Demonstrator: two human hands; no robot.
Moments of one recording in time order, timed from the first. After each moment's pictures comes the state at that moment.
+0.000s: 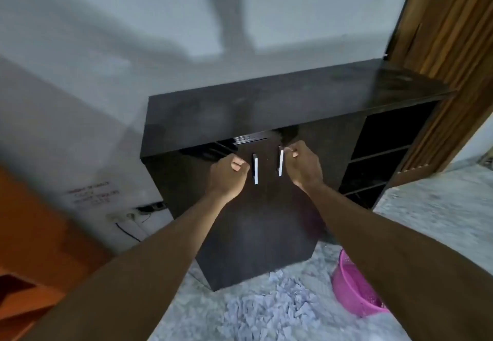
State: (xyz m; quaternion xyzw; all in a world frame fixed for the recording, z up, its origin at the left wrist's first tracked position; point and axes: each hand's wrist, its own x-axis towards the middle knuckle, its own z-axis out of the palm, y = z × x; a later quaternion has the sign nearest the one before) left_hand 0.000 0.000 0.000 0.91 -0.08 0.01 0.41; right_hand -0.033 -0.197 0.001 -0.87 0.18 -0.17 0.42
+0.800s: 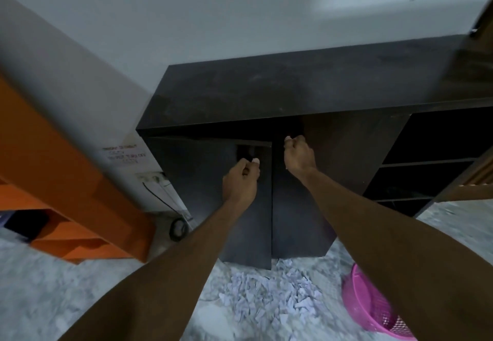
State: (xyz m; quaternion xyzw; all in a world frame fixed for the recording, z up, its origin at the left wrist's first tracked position) left_hand -0.027 -0.078 -0.050 0.85 0.09 0.05 0.51; right_hand 0.041 -0.230 -0.043 -0.86 0.13 -0.01 0.49
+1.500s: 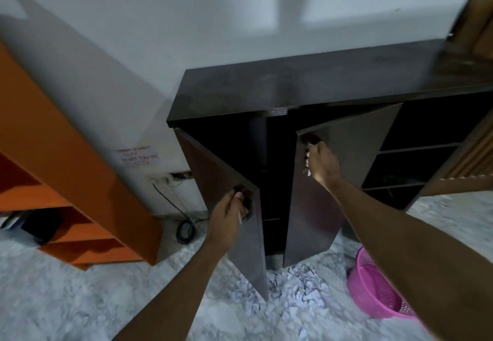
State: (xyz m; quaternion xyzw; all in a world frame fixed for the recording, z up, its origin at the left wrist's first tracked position) left_hand -0.157 0.021 -0.076 0.76 0.00 0.04 0.65; right_hand -0.034 -0.236 -0.053 -0.86 0.17 -0.04 0.47
